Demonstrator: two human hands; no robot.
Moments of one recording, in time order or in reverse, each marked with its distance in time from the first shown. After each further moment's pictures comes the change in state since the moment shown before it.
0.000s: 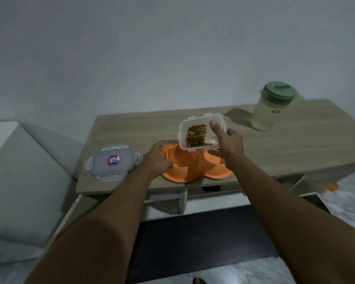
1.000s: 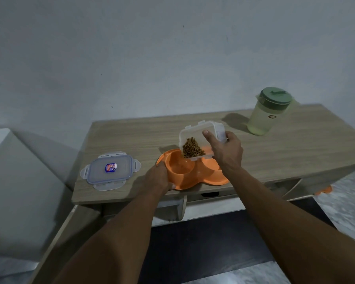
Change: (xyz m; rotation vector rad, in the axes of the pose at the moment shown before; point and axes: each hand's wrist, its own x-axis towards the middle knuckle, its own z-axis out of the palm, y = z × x) left_hand -0.009 -0.010 0.017 0.342 -0.055 0.053; right_hand -0.005 0.007 0.013 -0.319 0.234 -0.249
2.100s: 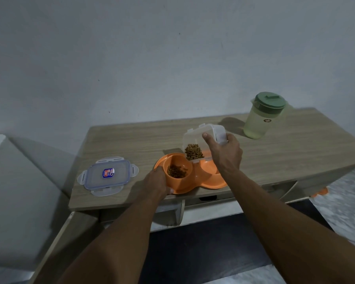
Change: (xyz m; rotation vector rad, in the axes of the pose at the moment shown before) left_hand 0.001 -0.002 0.003 0.005 0.008 -0.011; right_hand -0.007 -0.015 -0.007 -0.141 0.056 -0.017
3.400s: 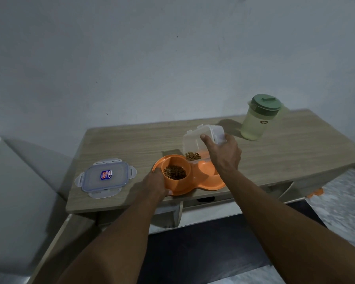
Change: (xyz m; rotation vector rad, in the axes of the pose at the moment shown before) left_hand 0.004 0.002 0.001 0.060 0.004 -0.023; right_hand 0.003 0.001 -0.001 -0.071 0.037 -0.036
